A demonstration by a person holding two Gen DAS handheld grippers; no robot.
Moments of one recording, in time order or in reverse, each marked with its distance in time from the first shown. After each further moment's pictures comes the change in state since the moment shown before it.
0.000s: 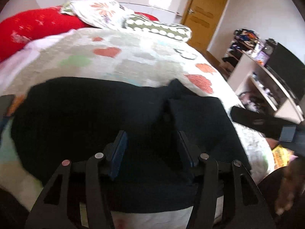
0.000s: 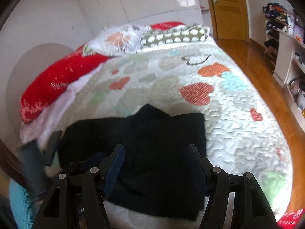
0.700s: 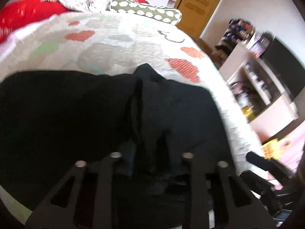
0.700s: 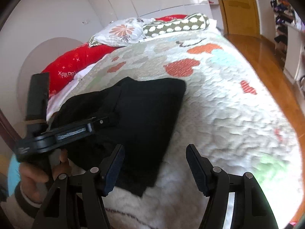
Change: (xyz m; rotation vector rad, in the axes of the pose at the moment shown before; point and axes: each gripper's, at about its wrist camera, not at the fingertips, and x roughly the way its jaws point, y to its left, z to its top) left arm 0.050 -0.046 0.017 -0.042 0.131 -0.139; right arm -0.036 -0.085 -0.066 -0.034 -0.021 0.086
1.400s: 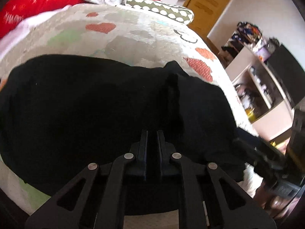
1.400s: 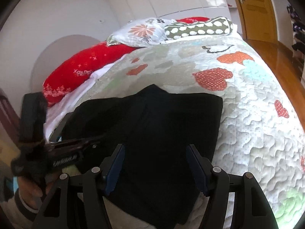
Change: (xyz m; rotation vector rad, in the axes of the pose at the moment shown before) left arm -0.022 0.038 -0.008 -0.050 0.042 0.042; right arm 0.043 0.027 0.028 -0.072 -0.015 0.166
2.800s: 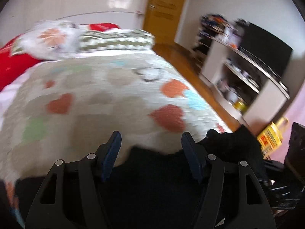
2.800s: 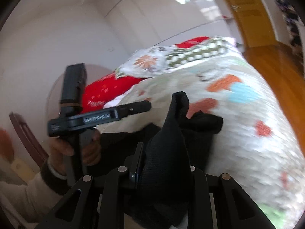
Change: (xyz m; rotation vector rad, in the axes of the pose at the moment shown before) left arm -0.015 -0.053 0.107 0.312 -0.153 -0.039; right arm -0.042 -0.017 0.028 0.057 -0.186 0.150
